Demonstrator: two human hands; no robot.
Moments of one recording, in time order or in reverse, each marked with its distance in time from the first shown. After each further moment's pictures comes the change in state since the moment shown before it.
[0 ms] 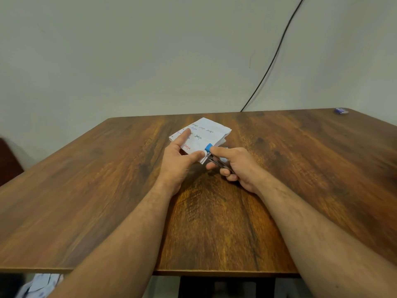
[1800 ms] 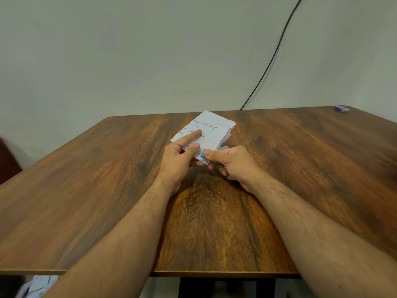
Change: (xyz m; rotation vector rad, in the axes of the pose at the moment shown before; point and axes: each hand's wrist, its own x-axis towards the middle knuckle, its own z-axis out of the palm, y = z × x) left_hand -0.006 0.005 0.003 -0.109 -0.131 -0.004; right_hand -0.003 0.006 0.003 -0.220 0.057 -0.144
